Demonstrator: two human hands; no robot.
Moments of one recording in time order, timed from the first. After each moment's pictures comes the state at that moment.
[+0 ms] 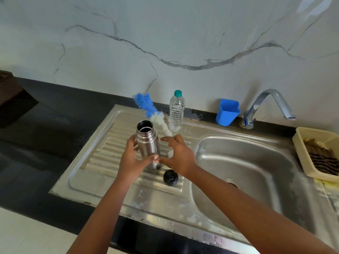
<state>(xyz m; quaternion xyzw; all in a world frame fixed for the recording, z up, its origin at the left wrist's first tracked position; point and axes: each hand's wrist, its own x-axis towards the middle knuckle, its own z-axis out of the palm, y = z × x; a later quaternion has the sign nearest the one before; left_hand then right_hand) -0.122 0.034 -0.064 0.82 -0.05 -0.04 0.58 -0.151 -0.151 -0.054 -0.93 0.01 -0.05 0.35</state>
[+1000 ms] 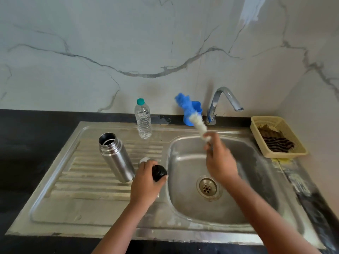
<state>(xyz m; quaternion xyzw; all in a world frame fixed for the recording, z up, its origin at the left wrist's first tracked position) -0.182 -0.065 -0.082 0.90 -0.21 -0.02 0.38 -0.266 -0.273 0.003 -0.91 0.26 -0.17 0.29</state>
